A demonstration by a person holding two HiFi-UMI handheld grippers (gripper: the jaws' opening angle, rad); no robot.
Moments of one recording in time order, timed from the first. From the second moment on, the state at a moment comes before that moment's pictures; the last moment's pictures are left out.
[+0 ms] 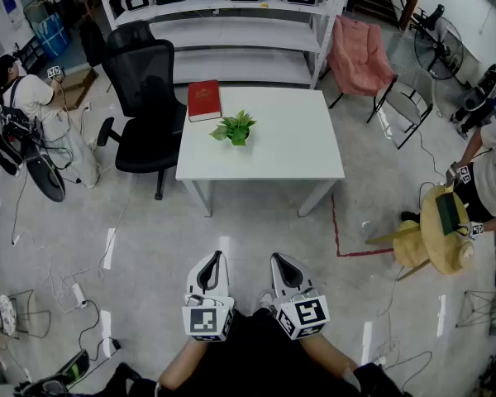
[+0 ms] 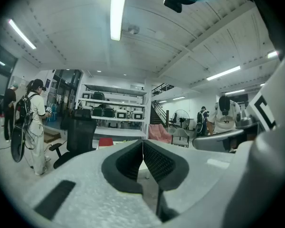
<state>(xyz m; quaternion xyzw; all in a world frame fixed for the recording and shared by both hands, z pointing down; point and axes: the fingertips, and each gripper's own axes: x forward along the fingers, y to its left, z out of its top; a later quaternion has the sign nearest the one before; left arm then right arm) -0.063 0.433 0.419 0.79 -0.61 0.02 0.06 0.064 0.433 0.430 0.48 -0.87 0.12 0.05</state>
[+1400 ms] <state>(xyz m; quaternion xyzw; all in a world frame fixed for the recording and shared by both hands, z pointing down) 0.011 0.448 0.437 0.77 -0.64 0.04 0.07 0.128 0.427 0.449 0.44 -0.89 0.13 0.05</state>
